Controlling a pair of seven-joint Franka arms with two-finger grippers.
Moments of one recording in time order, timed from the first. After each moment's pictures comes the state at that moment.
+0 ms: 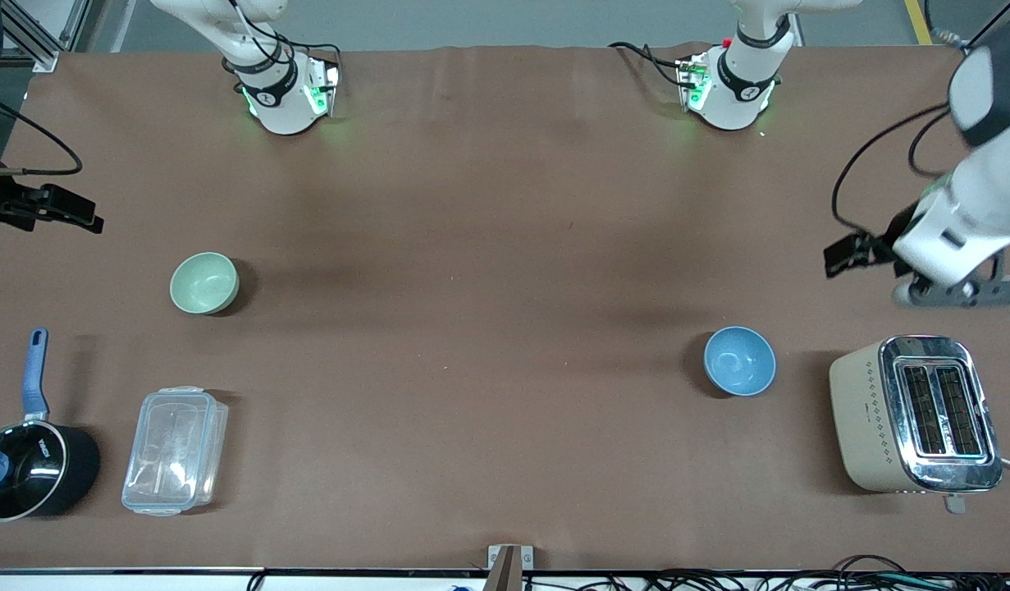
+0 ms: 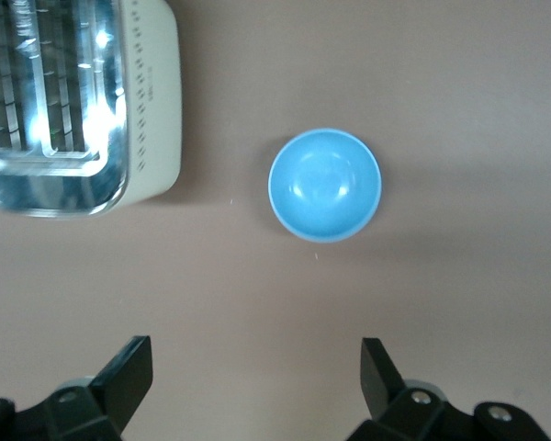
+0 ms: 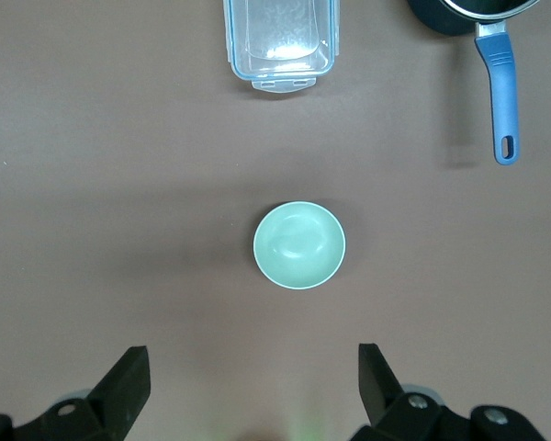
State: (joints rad) left arm -0.07 0.19 -0.02 -1.65 0.03 1.79 -0.08; right arm -0.13 0.01 0.02 -1.63 -0.01 1.54 -0.06
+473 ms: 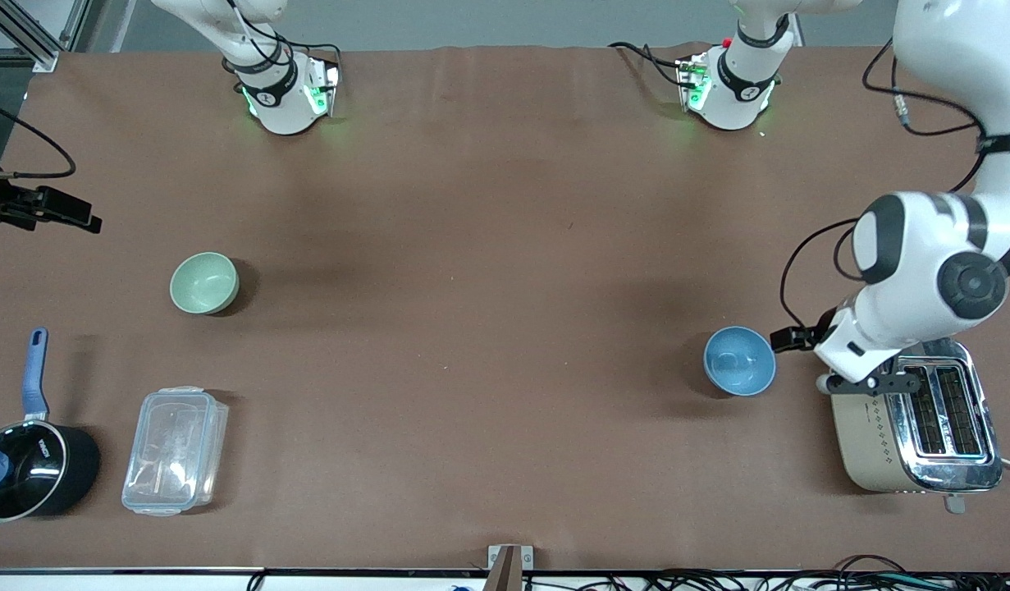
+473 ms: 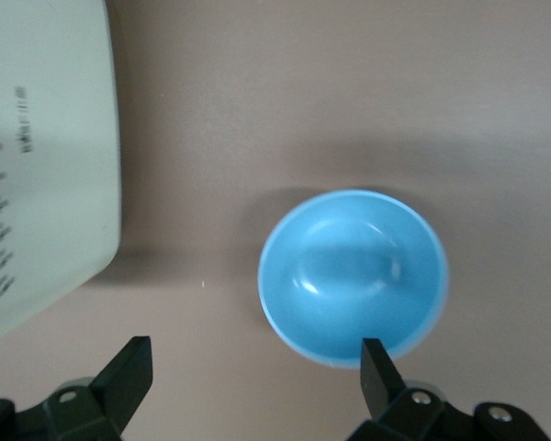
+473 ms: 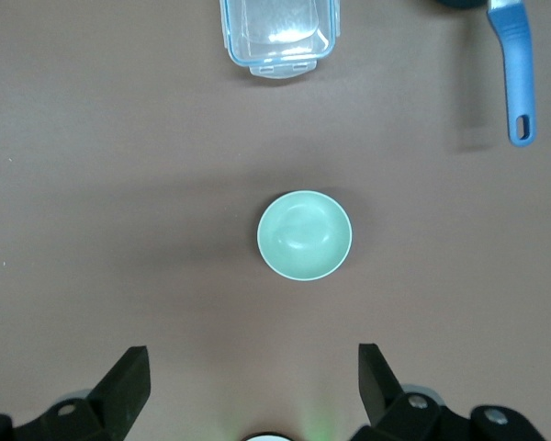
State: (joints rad) left arm -0.04 0.46 -0.02 -1.71 0.03 2.12 -0.08; right arm -0.17 0.03 0.02 -1.64 0.03 1.52 -0.07
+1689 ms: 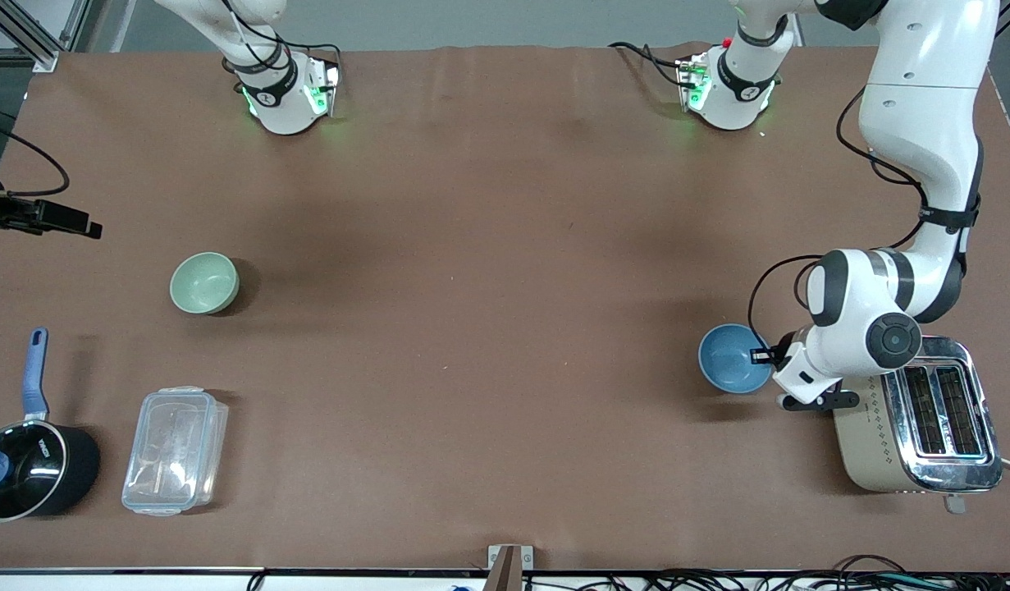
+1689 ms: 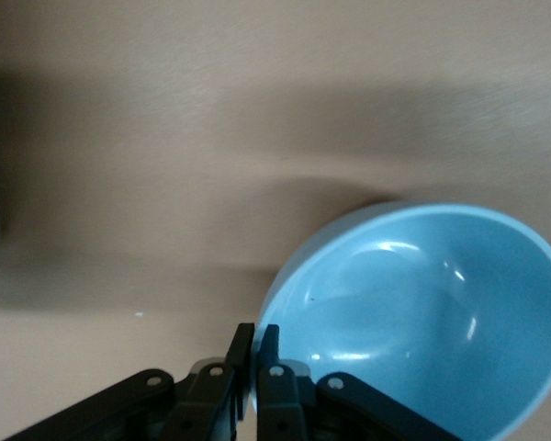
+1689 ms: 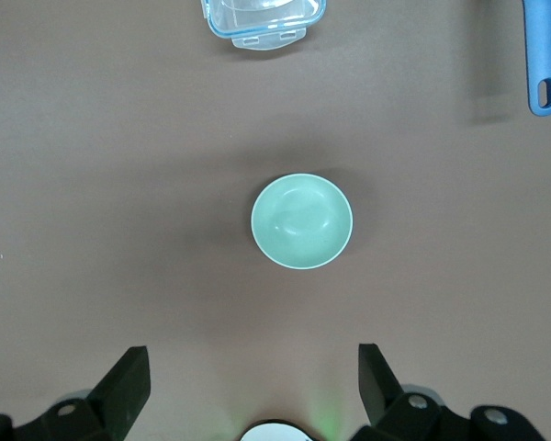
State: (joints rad) left arm -0.04 0.62 -0.07 -1.69 0.02 2.17 -0.17; right arm -0.23 0.06 0.03 -1.66 0.06 1.51 -0.10
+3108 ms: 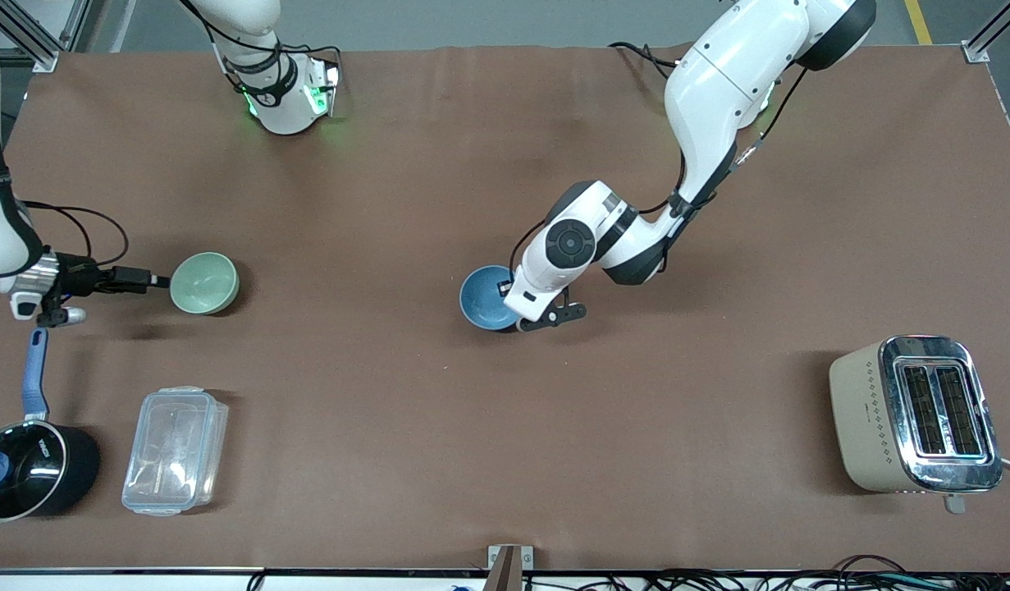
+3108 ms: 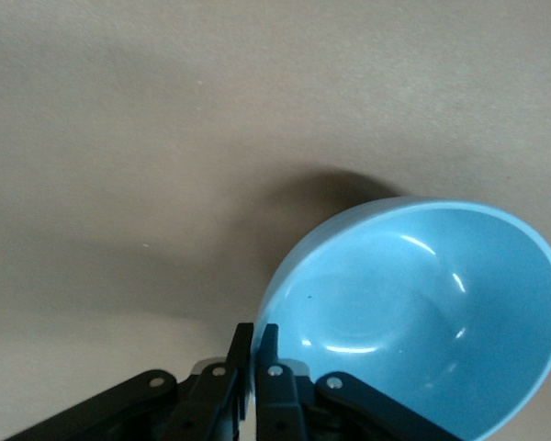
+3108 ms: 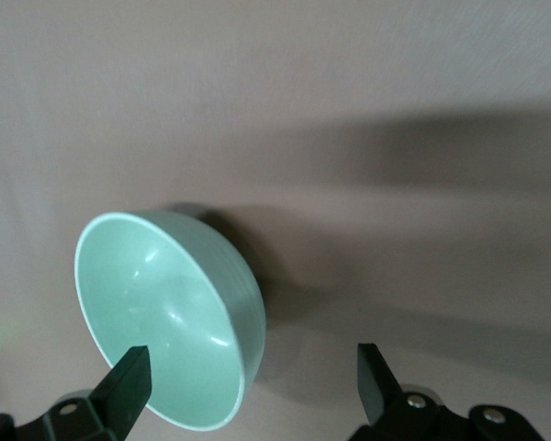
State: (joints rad) left arm -0.42 0.77 -0.40 -1.61 0.03 2.34 -1.00; right arm -0.55 0.50 0.02 -1.95 0.39 1.96 -0.75
